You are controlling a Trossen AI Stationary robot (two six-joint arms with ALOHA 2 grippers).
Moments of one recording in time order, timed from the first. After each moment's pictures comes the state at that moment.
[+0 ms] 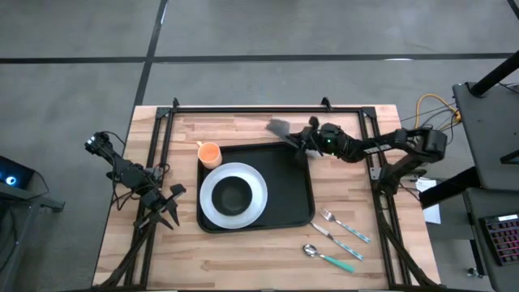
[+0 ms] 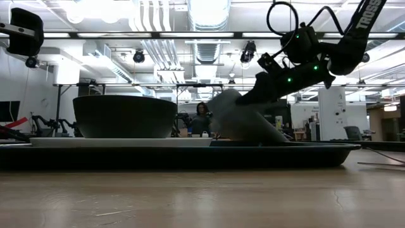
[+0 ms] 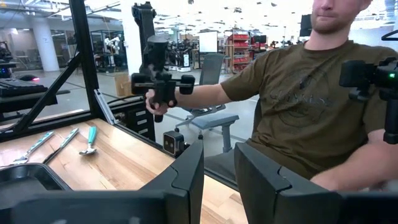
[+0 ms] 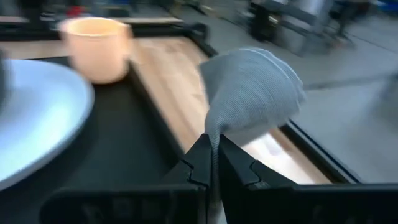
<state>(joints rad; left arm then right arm) -0.66 0.04 0.01 0.04 0.17 0.00 -0.42 1.53 0.47 0.79 0.01 -0.09</state>
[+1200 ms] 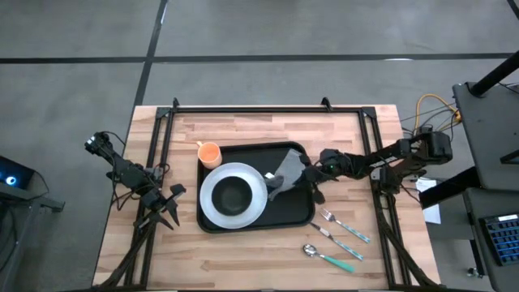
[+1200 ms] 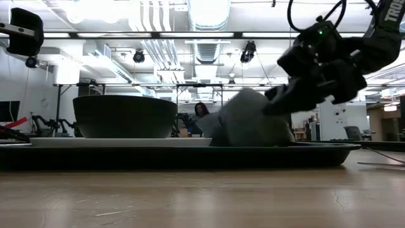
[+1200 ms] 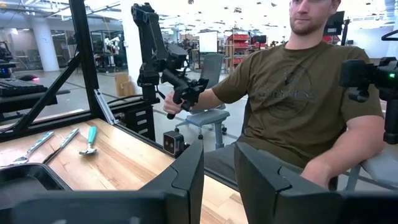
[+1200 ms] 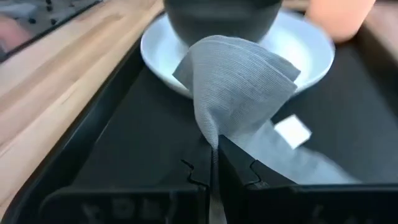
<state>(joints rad) -0.66 0.04 0.01 0.04 0.17 0.00 -0.14 1.48 0.33 0.69 -0.38 -0.13</state>
